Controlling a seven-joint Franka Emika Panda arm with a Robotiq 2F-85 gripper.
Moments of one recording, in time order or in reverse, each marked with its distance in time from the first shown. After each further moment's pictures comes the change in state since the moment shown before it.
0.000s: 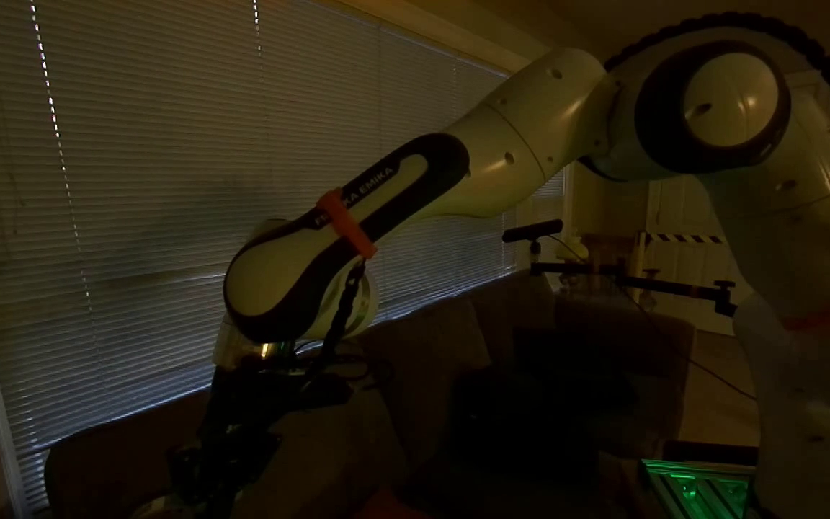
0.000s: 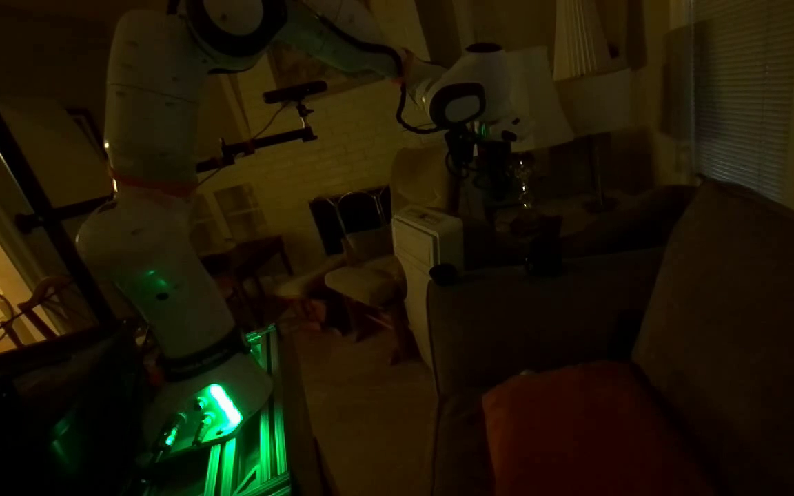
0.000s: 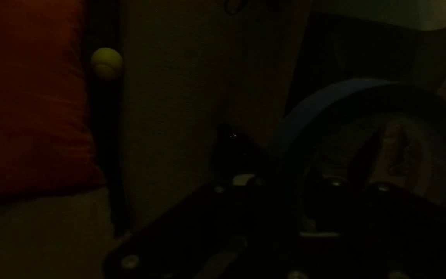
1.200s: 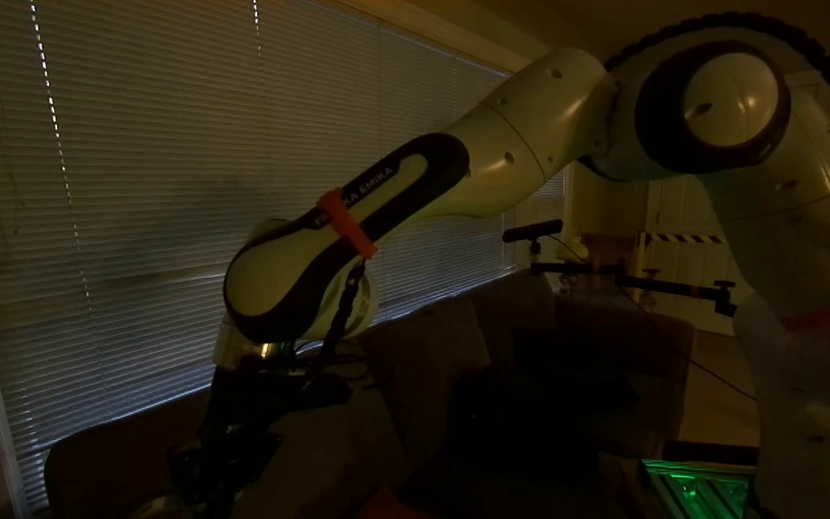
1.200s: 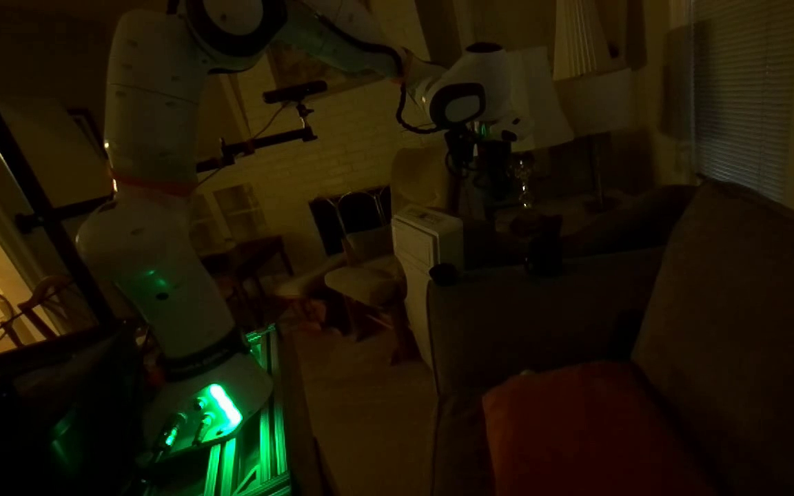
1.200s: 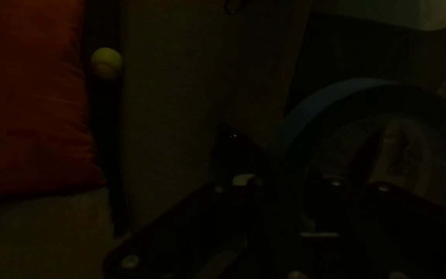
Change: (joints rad) arm 0.000 0.000 0.000 0.000 0.000 0.000 0.000
